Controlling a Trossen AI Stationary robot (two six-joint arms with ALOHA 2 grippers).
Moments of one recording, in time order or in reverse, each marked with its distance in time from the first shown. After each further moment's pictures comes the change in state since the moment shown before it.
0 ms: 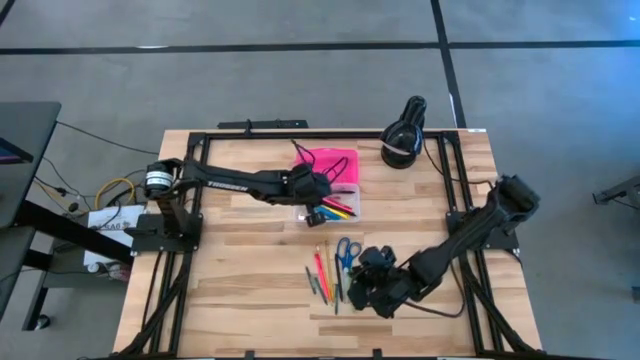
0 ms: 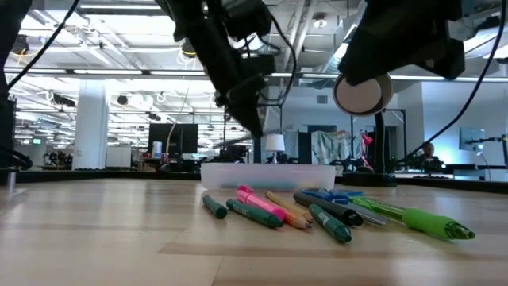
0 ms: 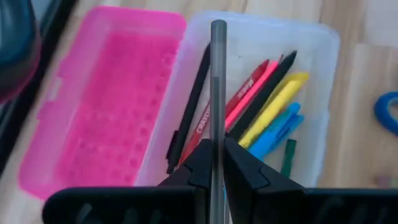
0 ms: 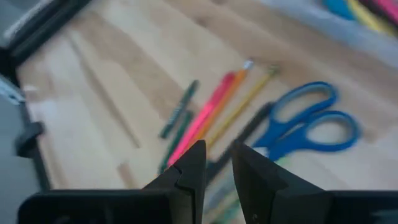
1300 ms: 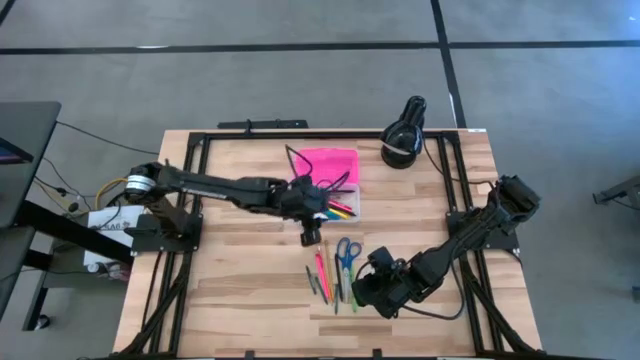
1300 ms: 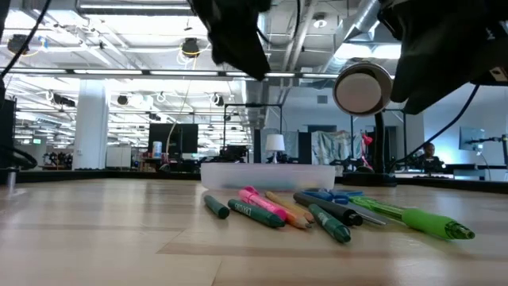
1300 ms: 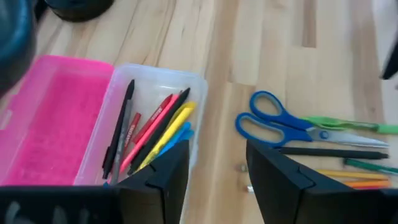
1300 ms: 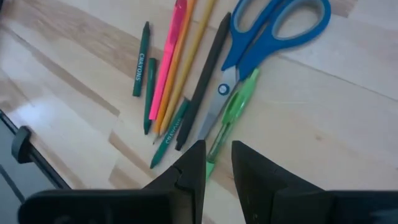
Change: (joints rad) left arm -0.181 -0.157 0.104 -0.173 0.073 -0.140; right arm -0.001 -0.010 0.001 -0.168 -0.221 0.418
